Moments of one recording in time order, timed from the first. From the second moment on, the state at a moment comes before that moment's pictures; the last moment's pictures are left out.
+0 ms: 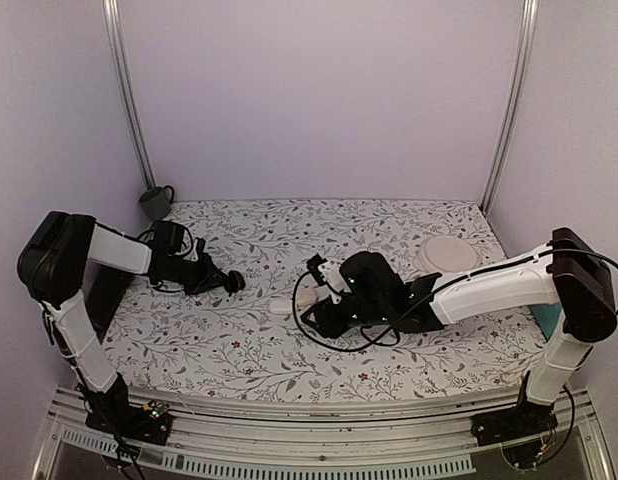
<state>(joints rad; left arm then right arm) -0.18 1.81 0.87 0.06 0.49 -0.61 1.06 1.74 1.01 0.11 0.01 0.35</state>
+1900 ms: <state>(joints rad) -0.59 1.60 0.46 0.38 0.33 -0.96 1.08 1.74 0.99 0.11 0.01 0.36</state>
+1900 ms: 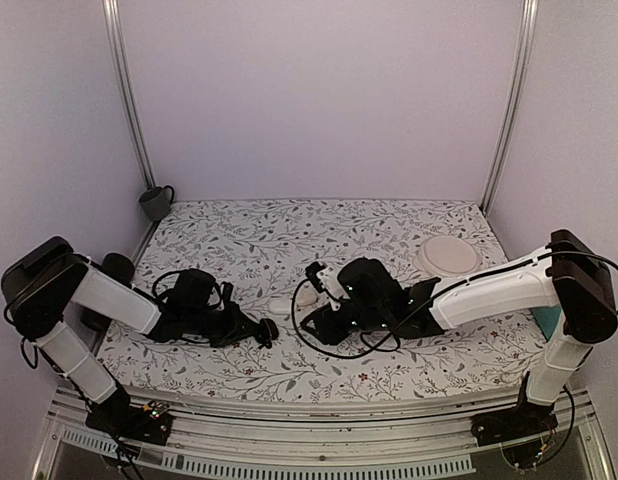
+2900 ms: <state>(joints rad) -0.48 1.29 0.49 0.02 0.29 -0.73 1.23 2.14 1.50 -0.32 0.19 0.59</state>
